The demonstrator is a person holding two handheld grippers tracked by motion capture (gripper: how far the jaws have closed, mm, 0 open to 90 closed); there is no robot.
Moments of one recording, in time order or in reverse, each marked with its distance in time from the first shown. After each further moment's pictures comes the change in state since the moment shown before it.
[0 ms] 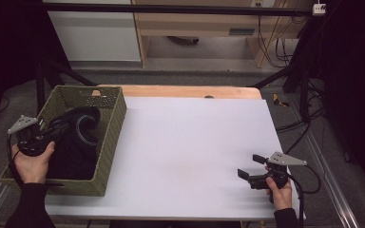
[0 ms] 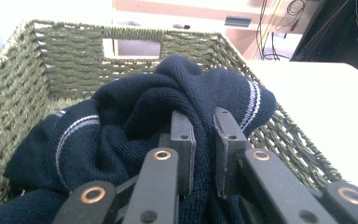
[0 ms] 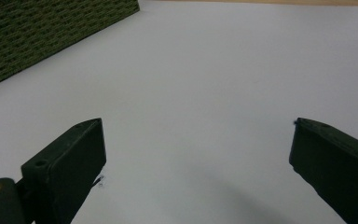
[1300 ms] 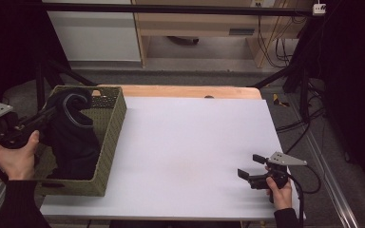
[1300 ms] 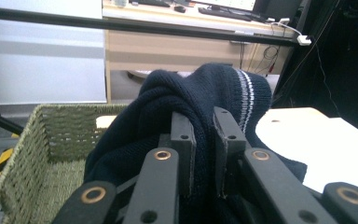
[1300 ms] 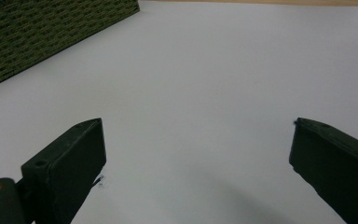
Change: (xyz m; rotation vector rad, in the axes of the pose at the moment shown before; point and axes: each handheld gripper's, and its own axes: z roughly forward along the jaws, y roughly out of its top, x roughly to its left) left arm -0.025 0.054 -0.046 -0.171 -0.042 0.033; right arm 0.000 0.000 0.000 -0.003 0.000 0.003
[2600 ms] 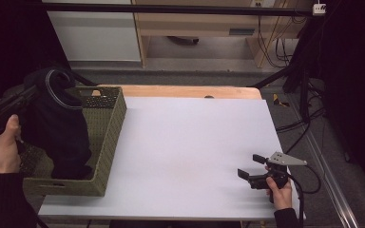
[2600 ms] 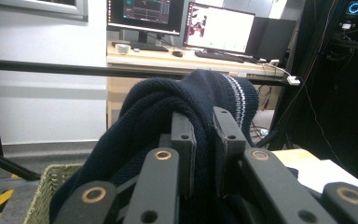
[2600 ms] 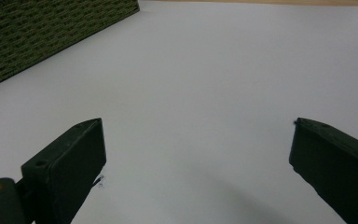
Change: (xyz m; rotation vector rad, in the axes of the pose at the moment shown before) left arm -0.015 0.056 -0.027 -0.146 0.002 0.010; right arm 0.000 0.000 0.000 0.000 0.000 -0.002
